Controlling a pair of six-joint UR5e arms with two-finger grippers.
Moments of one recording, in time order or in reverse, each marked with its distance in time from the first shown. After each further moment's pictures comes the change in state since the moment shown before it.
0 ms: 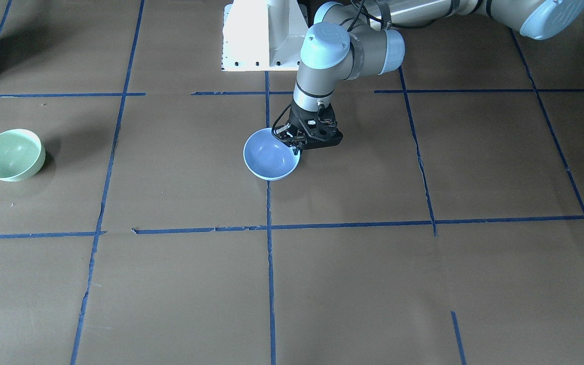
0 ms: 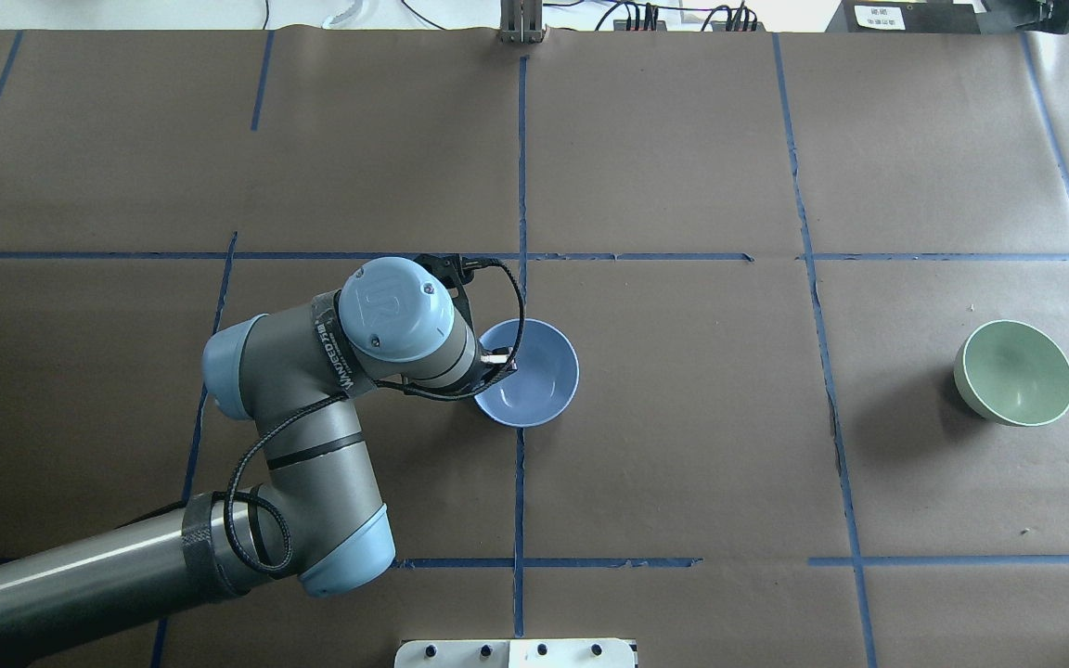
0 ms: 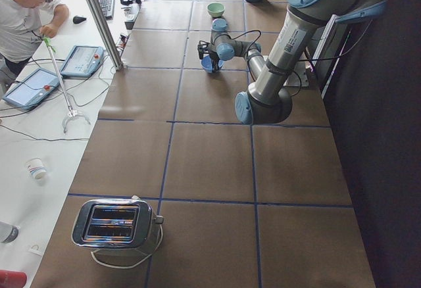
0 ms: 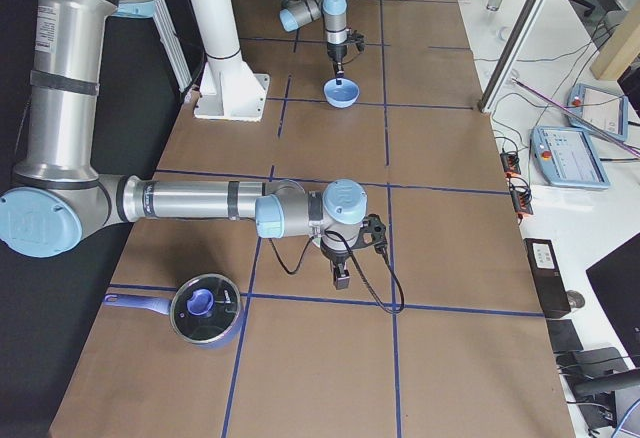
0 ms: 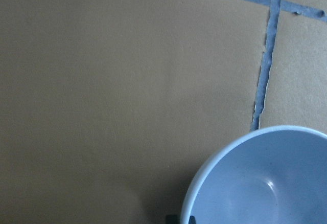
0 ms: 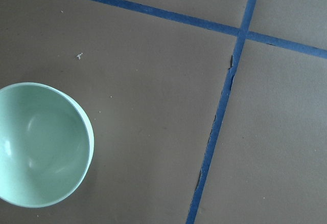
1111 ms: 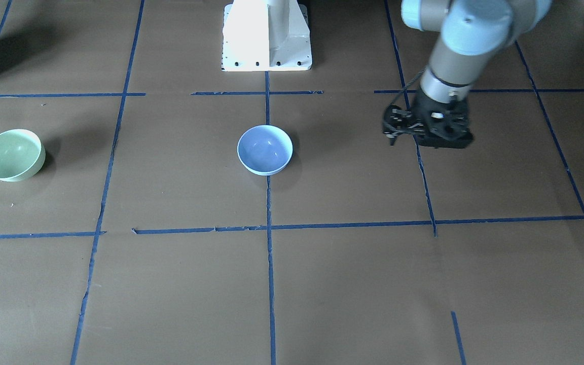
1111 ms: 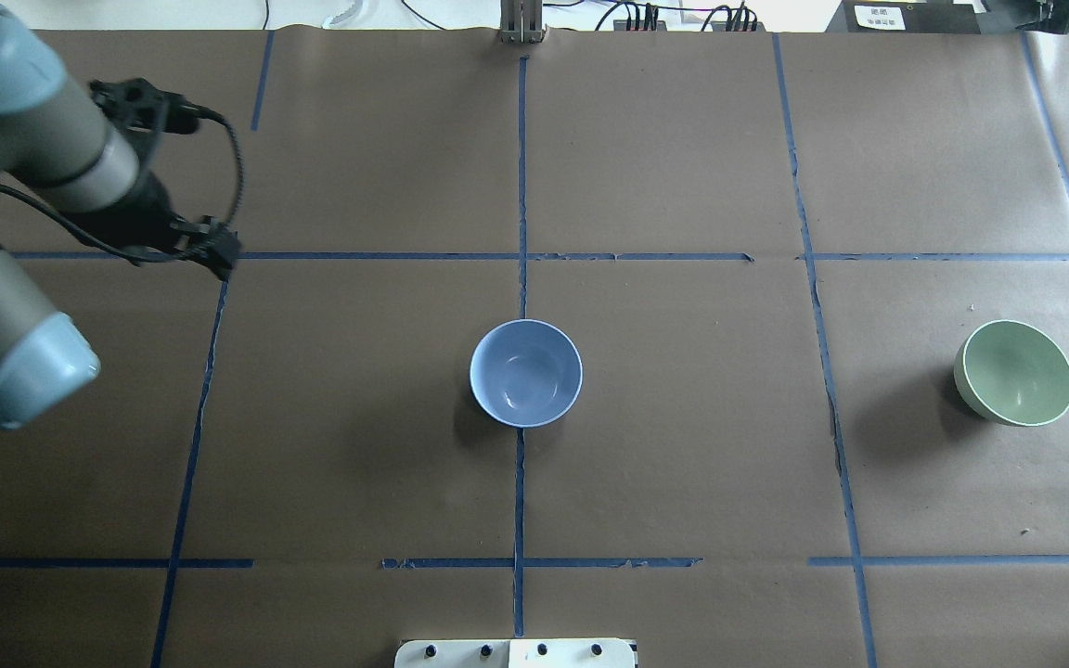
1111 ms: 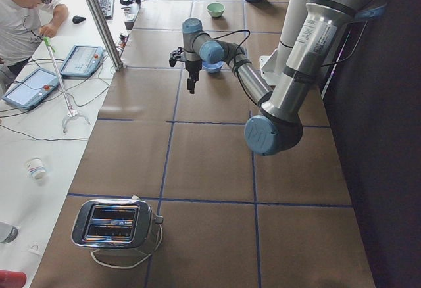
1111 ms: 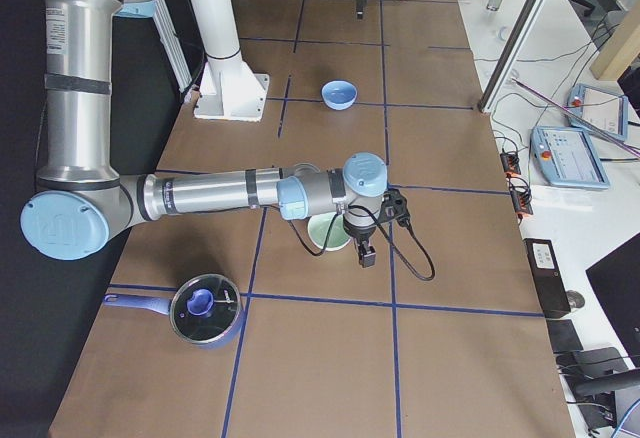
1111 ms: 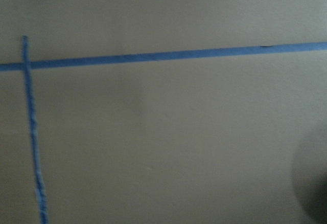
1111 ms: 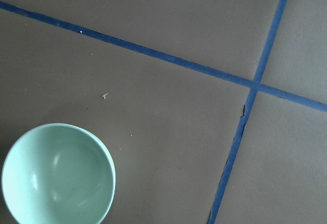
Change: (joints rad) left arm -0.512 0.359 -0.348 0.353 -0.318 0.877; right arm -0.011 0.108 0.012 0.003 -0.001 0.007
